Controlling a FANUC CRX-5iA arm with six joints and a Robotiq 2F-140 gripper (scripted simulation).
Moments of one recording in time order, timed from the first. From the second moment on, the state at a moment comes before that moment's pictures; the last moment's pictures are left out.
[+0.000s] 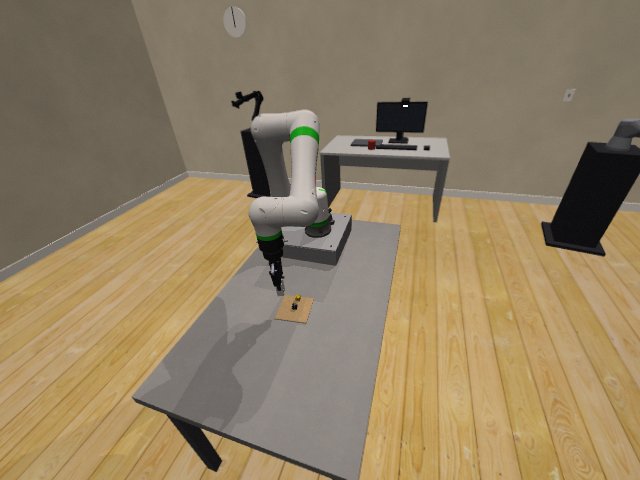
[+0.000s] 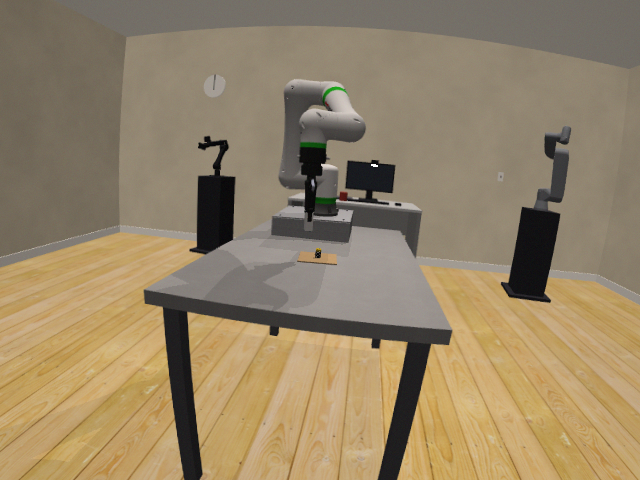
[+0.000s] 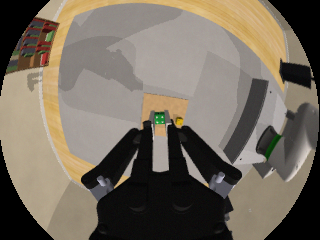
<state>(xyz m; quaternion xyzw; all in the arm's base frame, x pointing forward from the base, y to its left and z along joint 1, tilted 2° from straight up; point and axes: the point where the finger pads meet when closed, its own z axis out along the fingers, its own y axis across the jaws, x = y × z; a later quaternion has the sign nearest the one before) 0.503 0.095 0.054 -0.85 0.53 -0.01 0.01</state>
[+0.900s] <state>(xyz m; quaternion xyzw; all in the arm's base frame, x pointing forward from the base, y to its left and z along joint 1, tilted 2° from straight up) 0.515 0.121 0.054 -0.53 0.85 -0.01 0.01</state>
